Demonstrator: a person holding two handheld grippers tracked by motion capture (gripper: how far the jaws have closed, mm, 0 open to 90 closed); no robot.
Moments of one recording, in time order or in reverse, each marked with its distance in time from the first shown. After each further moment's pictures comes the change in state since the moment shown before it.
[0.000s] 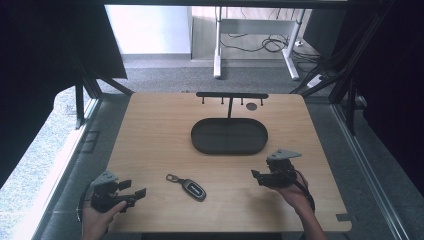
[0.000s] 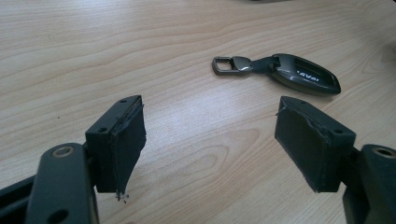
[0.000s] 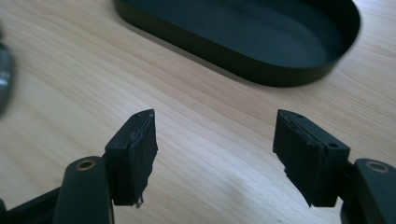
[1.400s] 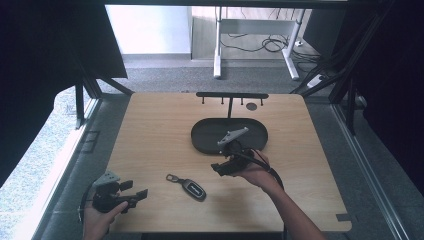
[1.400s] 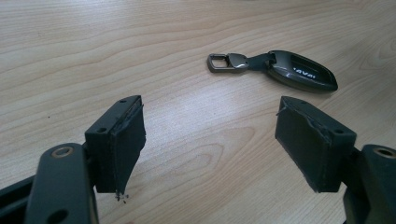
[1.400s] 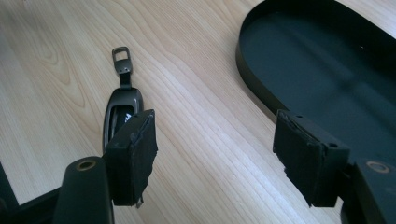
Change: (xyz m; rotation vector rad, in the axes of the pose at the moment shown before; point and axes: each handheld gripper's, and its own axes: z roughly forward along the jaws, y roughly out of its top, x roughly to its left) left arm -0.003 0.000 0.002 0.013 -0.008 0.007; right arm 0.084 0.104 0.029 0.131 0.194 -0.223
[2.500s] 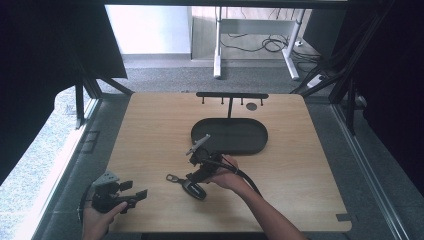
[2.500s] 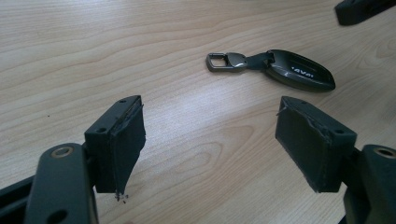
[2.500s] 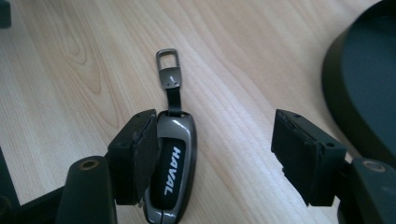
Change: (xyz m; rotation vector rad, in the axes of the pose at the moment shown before) left arm 0.001 0.000 -0.002 0.002 -0.007 -0.001; right arm 0.048 0.028 0.068 0.111 0.091 -0.078
